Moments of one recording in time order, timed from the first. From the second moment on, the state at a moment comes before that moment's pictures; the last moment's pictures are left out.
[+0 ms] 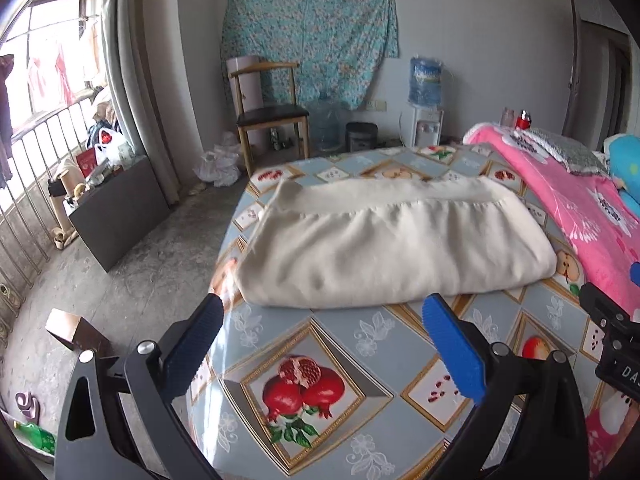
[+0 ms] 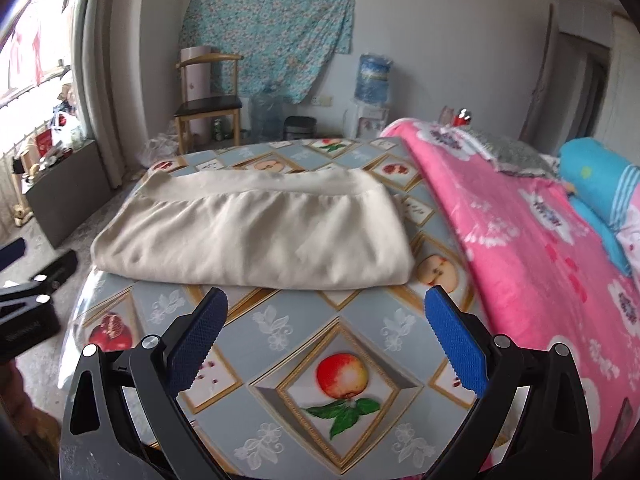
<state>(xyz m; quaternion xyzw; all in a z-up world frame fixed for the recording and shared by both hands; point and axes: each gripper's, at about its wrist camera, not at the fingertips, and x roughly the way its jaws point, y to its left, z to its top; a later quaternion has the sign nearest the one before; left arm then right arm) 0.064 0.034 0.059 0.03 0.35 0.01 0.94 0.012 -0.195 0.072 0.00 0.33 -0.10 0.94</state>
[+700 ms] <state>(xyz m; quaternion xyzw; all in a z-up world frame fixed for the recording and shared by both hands) 0.077 0.019 0.033 0.02 0.45 0.01 0.89 0.021 -0.201 0.030 0.07 0.43 -0.06 0.90</state>
